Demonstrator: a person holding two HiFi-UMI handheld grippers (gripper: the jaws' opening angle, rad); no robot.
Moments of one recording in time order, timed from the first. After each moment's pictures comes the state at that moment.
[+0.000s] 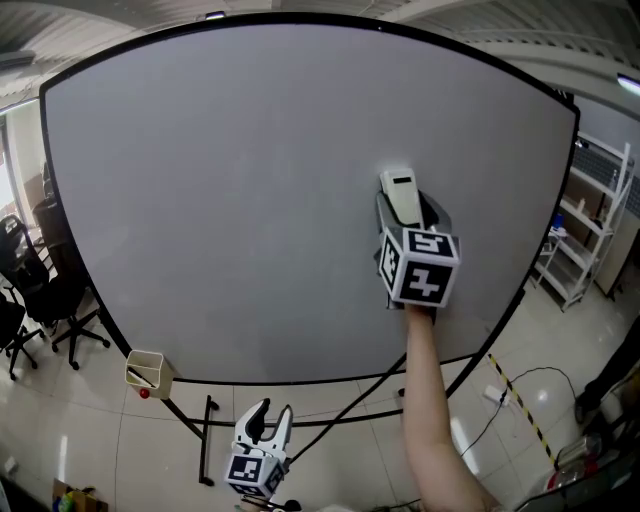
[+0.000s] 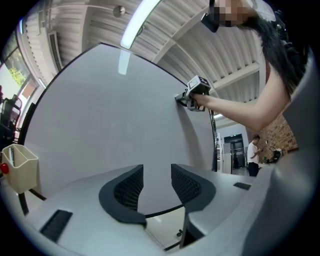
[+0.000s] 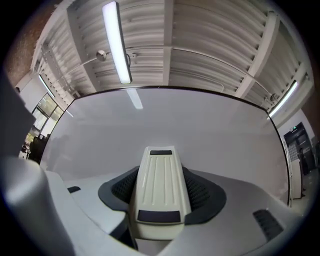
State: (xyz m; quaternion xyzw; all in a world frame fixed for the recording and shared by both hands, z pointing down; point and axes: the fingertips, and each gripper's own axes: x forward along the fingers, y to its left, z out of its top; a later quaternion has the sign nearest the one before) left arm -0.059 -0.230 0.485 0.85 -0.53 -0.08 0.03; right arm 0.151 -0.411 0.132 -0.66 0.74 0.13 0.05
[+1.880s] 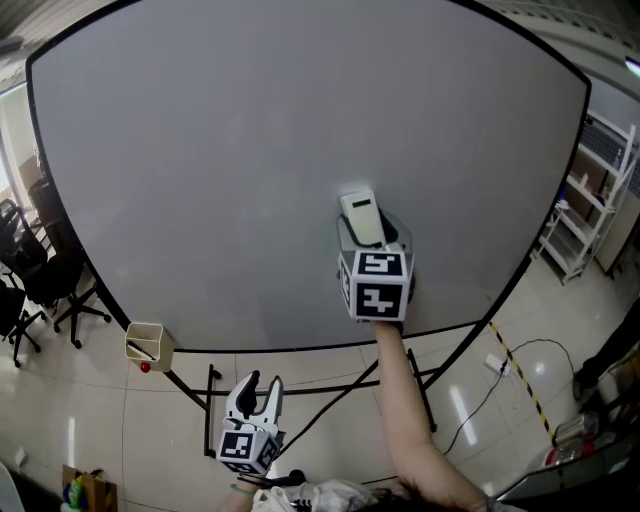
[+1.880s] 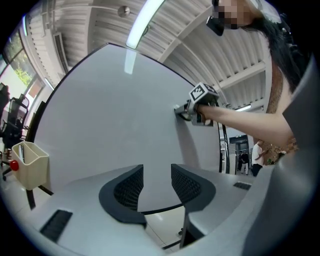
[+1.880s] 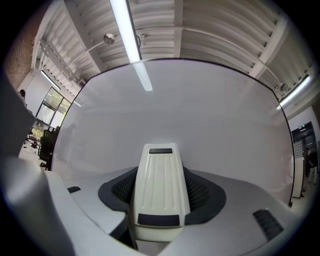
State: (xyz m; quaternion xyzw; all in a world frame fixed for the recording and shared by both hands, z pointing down) left arm -0.094 -0.229 0.507 0.84 -0.54 -0.06 0.04; right arm 0.080 -0.411 0.251 -0.64 0.76 0.09 -0.03
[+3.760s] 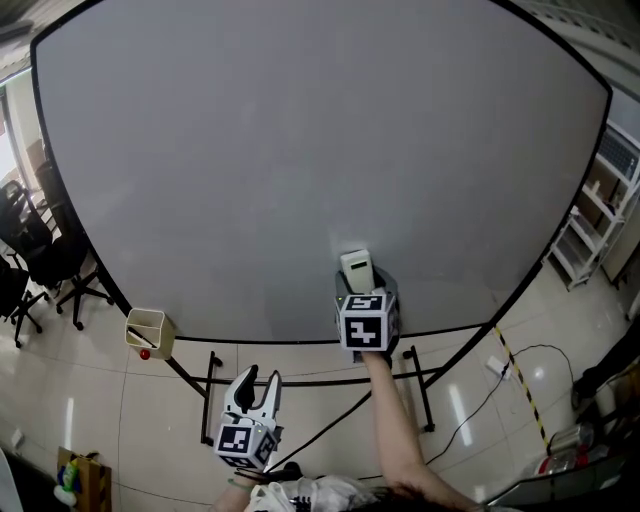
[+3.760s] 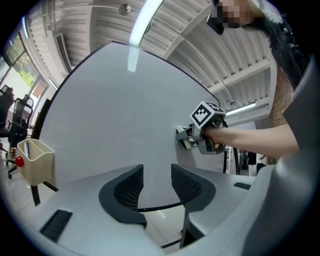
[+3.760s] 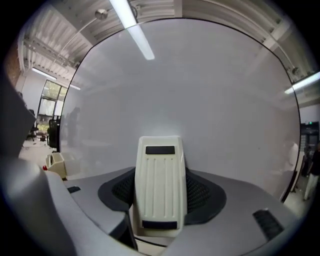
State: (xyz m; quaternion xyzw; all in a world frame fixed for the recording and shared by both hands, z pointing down) left arm -0.099 -0.234 0.508 0.82 -0.57 -0.07 0.06; right arm 0.075 -0.421 0.408 -0.62 0.77 -0.01 -0.15
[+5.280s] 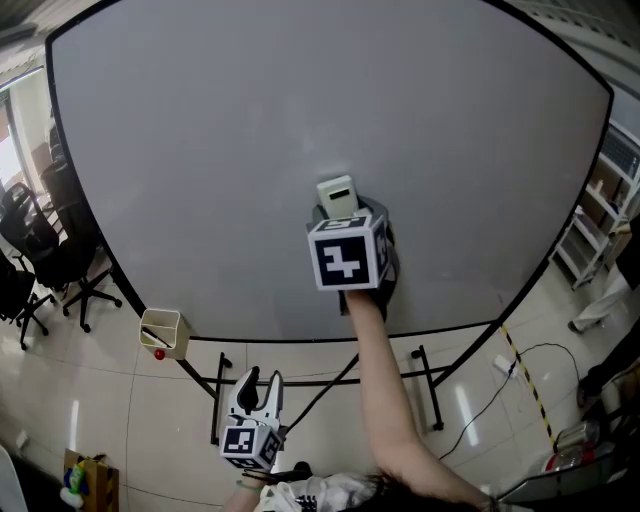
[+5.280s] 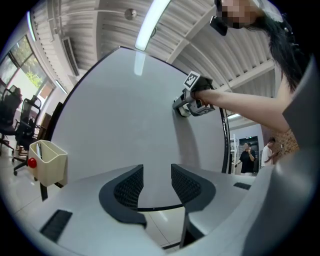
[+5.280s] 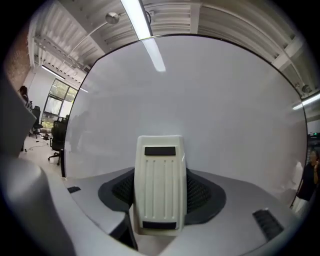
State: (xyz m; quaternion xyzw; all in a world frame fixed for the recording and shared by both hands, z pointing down) left arm -0.137 -0.223 0.507 0.80 -0.59 -0.09 0.07; right arm -0.020 -0.421 0.253 -0.61 0.78 0.05 -0.14
